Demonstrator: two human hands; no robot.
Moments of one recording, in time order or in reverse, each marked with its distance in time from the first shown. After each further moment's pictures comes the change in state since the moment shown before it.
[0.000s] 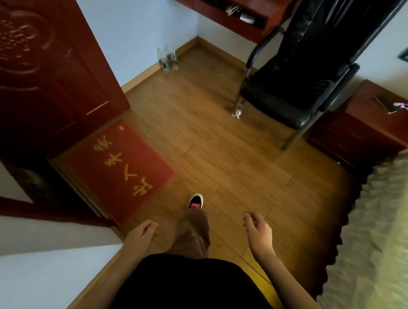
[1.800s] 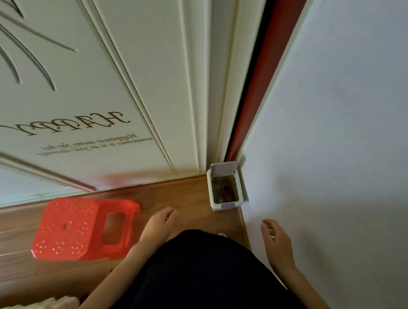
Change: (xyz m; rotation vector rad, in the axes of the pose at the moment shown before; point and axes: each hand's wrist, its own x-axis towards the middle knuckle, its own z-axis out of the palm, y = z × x) left_hand -0.394 -0.461 -0.088 -1.163 1.330 -1.068; right_hand -0.466 -0.052 0.647 -1.217 -1.666 -1.241
